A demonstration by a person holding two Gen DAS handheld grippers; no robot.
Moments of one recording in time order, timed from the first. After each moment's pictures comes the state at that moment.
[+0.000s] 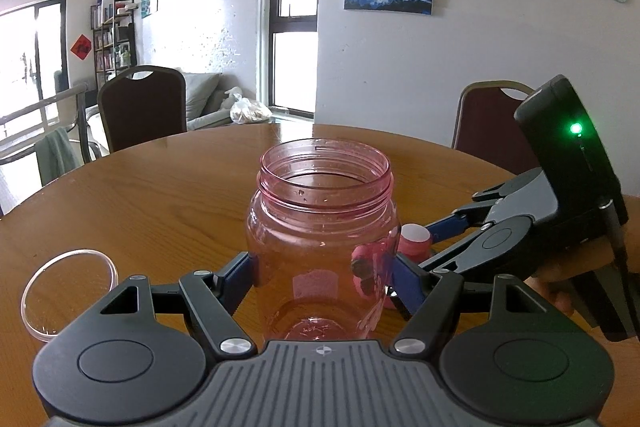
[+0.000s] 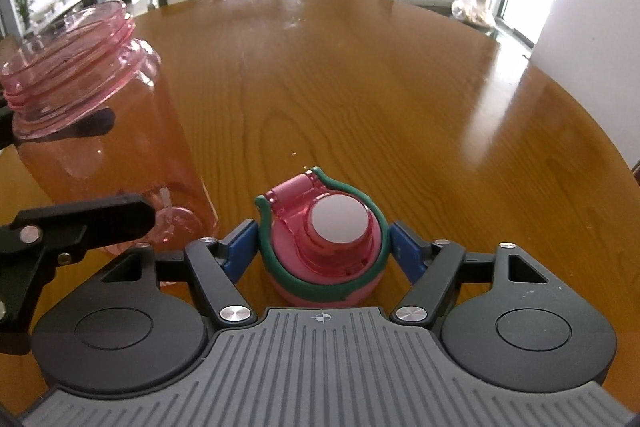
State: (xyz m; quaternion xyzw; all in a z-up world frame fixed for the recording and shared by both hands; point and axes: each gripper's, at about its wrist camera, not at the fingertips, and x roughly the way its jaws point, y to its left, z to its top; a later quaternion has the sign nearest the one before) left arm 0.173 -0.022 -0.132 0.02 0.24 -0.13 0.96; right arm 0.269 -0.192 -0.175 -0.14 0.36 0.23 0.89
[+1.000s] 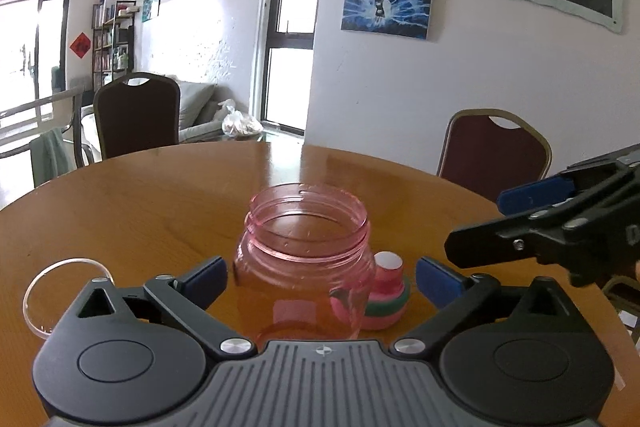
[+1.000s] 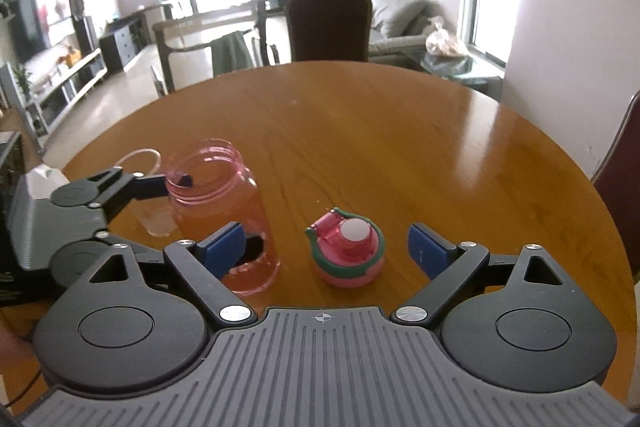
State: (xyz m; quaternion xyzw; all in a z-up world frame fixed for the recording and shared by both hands) left arm 0.160 -0.026 -0.113 -0.01 0.22 -0.14 0.96; right arm 0.176 -0.226 -0.071 -0.06 0.31 0.22 0.92
